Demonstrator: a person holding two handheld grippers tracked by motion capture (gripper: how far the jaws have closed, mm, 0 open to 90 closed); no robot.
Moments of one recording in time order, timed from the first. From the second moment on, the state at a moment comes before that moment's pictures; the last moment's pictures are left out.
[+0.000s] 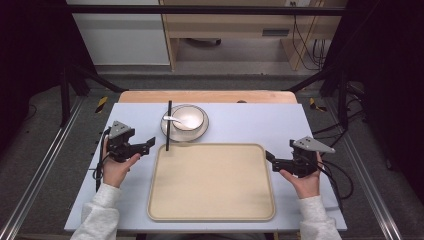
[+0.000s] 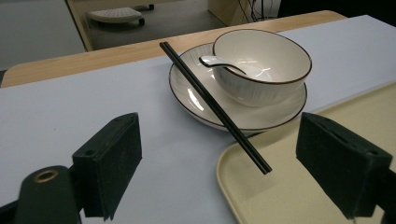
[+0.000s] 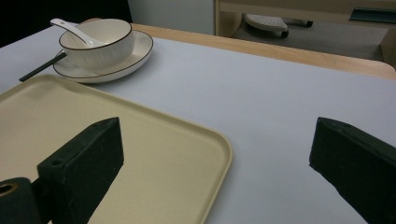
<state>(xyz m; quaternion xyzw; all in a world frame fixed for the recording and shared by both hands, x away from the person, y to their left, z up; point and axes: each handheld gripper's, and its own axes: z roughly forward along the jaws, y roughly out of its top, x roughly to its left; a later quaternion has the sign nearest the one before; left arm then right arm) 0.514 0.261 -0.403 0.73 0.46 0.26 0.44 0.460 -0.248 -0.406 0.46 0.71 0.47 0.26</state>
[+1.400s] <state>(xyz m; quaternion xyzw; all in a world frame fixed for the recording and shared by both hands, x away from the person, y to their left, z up) 0.594 0.215 -0.445 0.76 0.47 0.26 0.37 0.462 -0.246 -0.408 0.46 0.71 0.46 0.26</state>
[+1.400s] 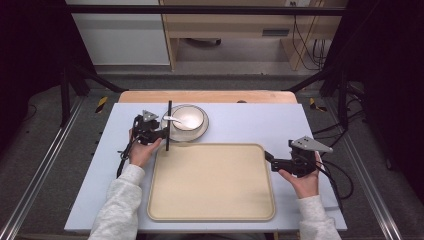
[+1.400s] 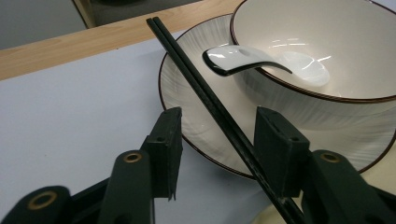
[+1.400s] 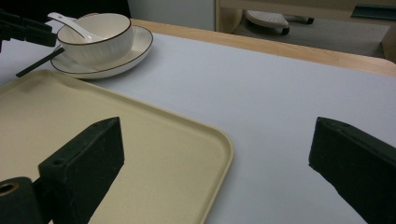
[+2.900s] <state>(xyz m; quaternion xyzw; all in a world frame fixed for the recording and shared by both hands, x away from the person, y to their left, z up) 0.608 0.212 -0.447 0.76 0.47 0.25 0.36 0.462 -0.246 -0.409 0.46 0.71 0.46 0.26</state>
